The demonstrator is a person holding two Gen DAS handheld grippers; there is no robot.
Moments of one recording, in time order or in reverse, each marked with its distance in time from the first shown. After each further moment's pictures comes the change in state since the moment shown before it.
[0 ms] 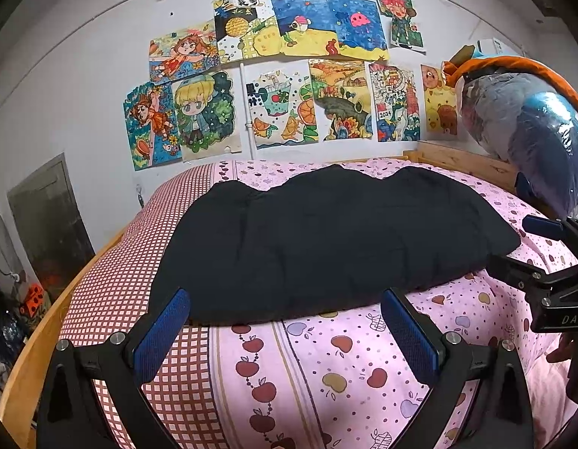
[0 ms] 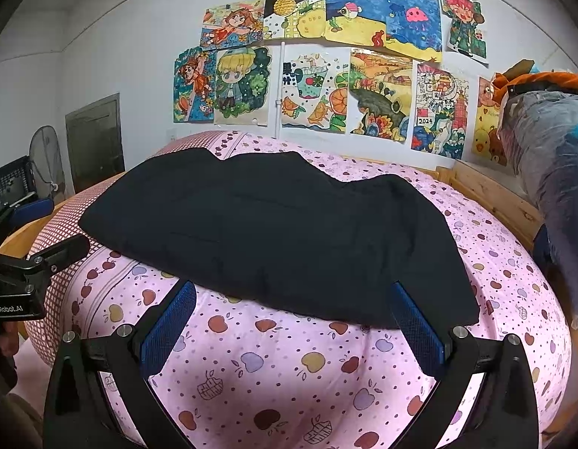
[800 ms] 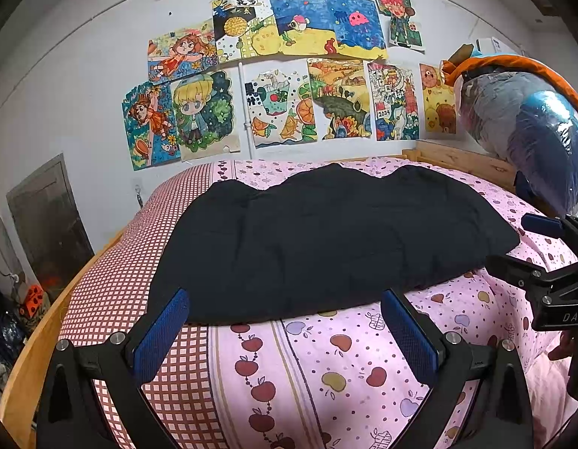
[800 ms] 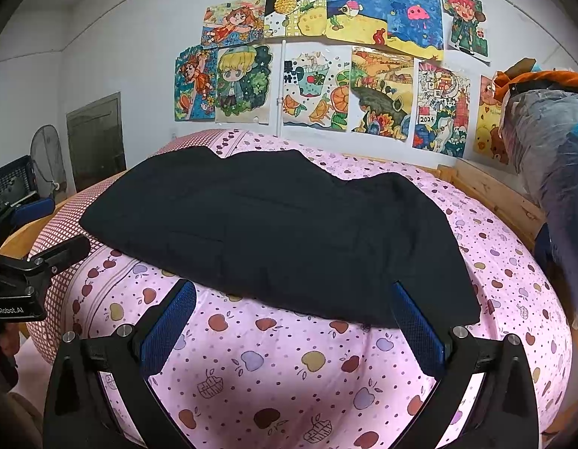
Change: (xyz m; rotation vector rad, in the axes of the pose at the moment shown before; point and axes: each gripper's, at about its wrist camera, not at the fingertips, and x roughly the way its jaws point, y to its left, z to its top) left arm -0.001 -0.001 0.001 -0.001 0.001 0.001; right arm 0.002 -0.001 -0.002 -0.003 0.004 0.009
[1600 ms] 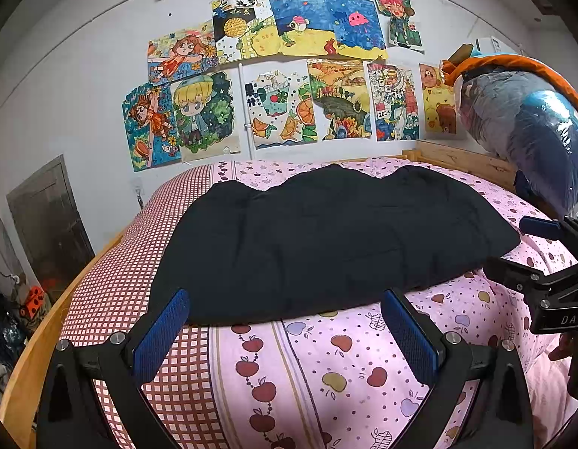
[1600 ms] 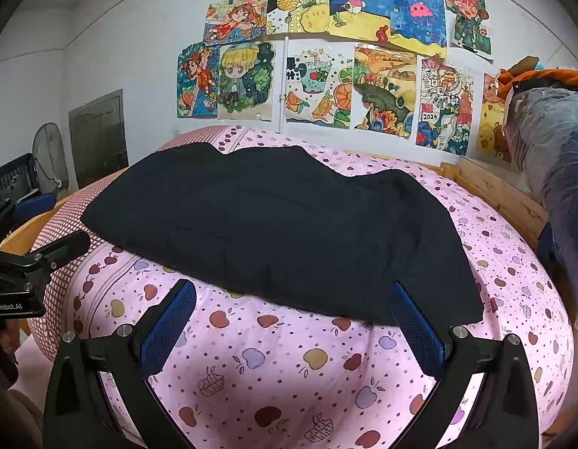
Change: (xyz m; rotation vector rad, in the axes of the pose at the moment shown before) left arm 0.000 0.000 0.000 0.005 -0.001 0.000; right arm 0.001 0.000 -0.002 -0.001 0.010 0.012
